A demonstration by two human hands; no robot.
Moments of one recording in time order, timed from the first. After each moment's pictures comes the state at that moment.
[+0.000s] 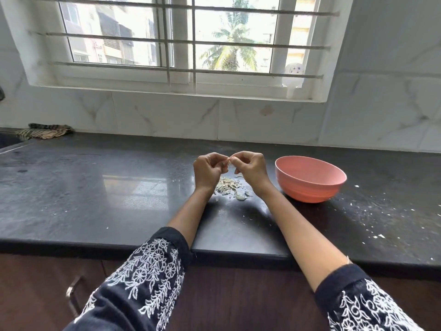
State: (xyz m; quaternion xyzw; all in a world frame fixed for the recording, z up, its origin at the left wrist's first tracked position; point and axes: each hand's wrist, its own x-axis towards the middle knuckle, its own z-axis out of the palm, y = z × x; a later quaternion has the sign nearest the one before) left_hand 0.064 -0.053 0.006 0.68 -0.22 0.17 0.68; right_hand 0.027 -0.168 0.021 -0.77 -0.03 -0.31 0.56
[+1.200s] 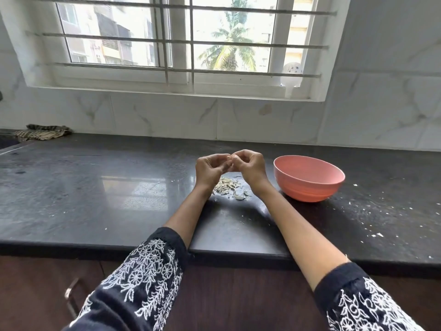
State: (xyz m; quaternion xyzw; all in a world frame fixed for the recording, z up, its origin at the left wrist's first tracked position) left_hand 0.066 -0.058 0.004 0.61 -0.24 0.08 0.75; right_hand 0.025 -0.164 0.023 -0.73 -0.02 -0.31 0.61
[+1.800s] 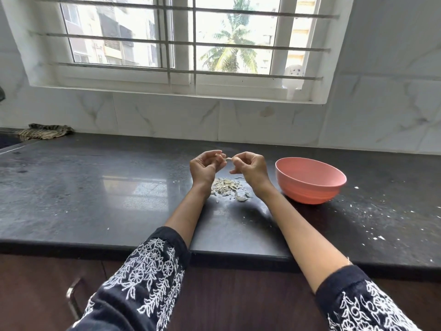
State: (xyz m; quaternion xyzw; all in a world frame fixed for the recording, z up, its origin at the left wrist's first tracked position) left_hand 0.067 -0.051 0.011 0.52 -0.16 0.07 0.84; right_hand 0.026 -0.165 0.023 -0.73 -0.03 -0.29 0.62
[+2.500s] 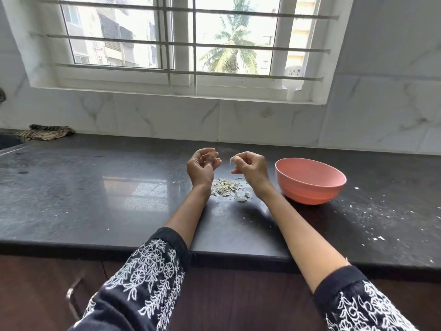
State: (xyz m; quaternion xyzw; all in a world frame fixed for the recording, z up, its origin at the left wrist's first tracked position) left_hand 0.068 -0.053 0.013 0.50 -0.11 0.13 0.85; right_hand 0.028 -0.166 0.022 -0.72 -0.02 -0.31 0.62
